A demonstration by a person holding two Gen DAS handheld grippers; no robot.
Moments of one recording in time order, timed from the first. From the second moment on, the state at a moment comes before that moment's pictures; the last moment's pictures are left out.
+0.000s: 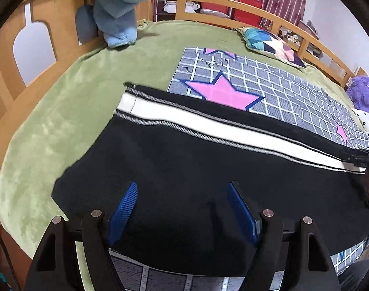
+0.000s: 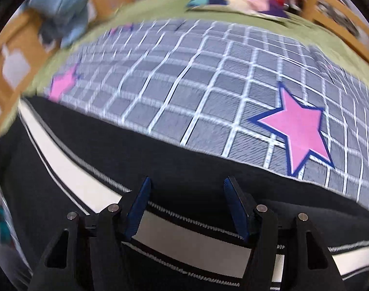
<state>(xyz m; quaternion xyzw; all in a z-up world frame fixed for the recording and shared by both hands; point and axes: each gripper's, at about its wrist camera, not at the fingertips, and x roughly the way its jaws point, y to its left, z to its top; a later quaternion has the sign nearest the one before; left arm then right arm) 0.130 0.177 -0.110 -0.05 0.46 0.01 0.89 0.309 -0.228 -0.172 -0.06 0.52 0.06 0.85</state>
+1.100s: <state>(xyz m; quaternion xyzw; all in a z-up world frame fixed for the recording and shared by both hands) 0.297 0.251 -0.133 -0.09 0.44 0.08 0.89 0.321 -0.233 -0.176 0.01 0.46 0.01 0.89</state>
